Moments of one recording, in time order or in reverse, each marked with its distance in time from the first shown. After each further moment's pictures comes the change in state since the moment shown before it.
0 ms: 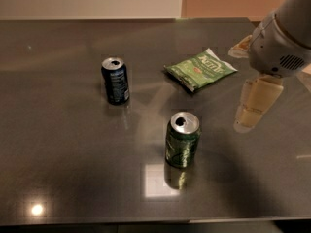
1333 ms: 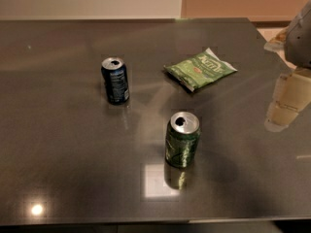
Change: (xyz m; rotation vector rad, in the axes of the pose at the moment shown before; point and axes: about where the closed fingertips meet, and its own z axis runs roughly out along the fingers) arm 0.043 0.003 -0.040 0.063 0.124 0.111
